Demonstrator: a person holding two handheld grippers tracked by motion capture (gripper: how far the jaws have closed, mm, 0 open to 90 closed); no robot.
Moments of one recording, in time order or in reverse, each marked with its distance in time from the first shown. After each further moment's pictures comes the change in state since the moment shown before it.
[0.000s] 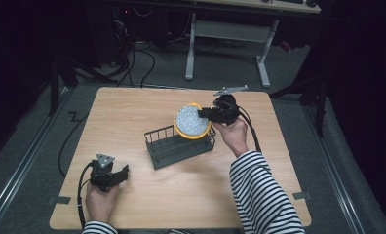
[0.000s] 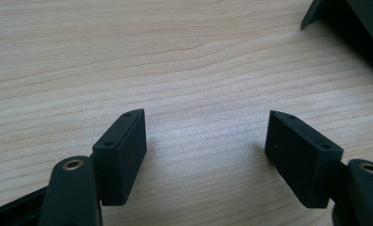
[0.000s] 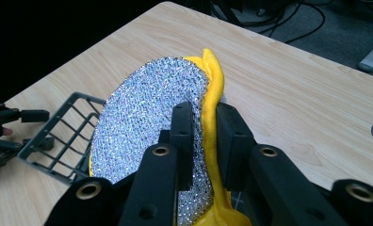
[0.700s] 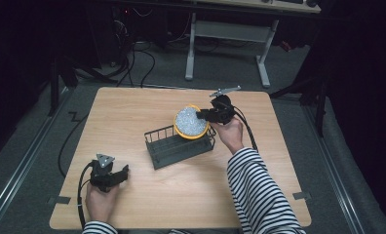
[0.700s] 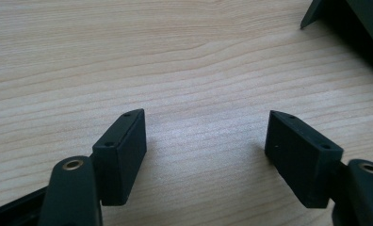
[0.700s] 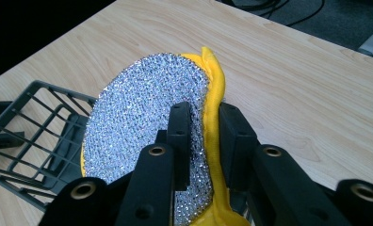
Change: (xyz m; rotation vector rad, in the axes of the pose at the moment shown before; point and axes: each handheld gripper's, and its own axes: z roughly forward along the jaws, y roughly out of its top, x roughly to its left) left arm 0.000 0.000 0.000 0.001 -0.001 0.002; right arm -0.016 -0.006 0.028 0.057 -0.020 0.000
